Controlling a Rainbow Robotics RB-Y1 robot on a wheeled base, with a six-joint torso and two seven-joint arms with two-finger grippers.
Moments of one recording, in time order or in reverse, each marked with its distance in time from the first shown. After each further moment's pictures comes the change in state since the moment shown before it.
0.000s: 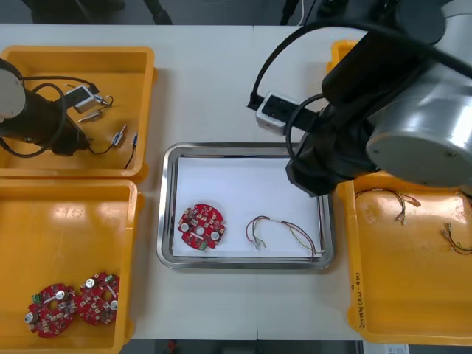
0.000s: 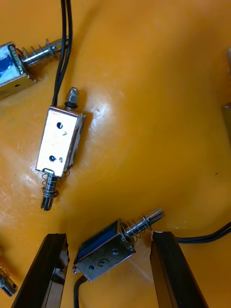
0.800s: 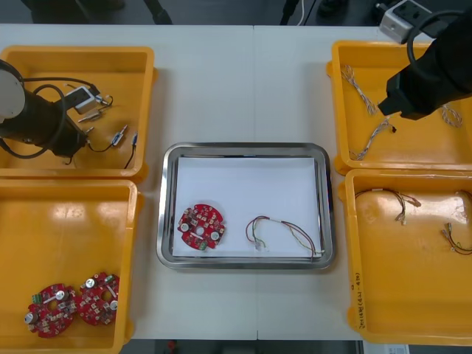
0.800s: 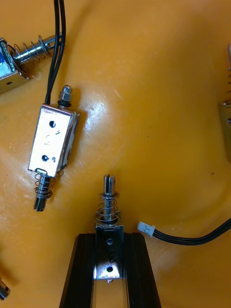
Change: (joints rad) right arm -0.015 -0.173 -0.379 0.291 -0.114 0.000 0.000; left arm 0.000 0.000 -0.001 0.009 0.018 0.001 -0.001
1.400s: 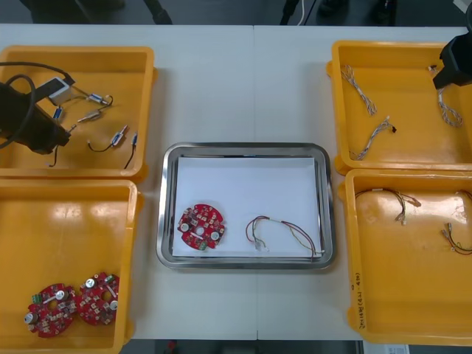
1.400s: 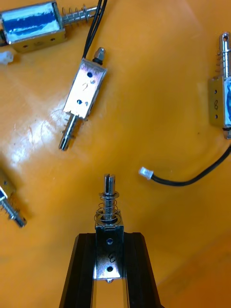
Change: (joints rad) right arm -0.092 0.005 -0.104 0.368 0.214 0.000 0.000; left arm 0.000 0.001 0.189 0.001 0.022 0.215 0.000
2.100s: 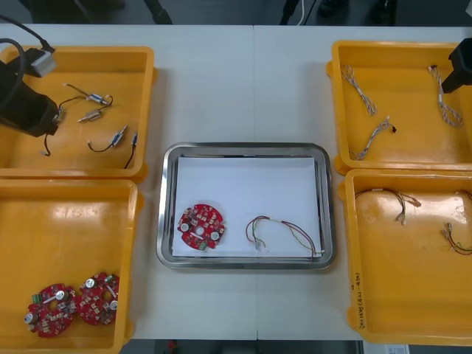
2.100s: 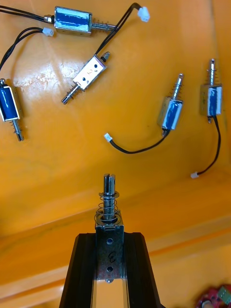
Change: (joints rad) right arm -0.076 0.020 -0.029 0.237 0.060 0.000 0.000; left arm 0.001 0.007 0.070 -0.400 -0.097 0.401 0.616
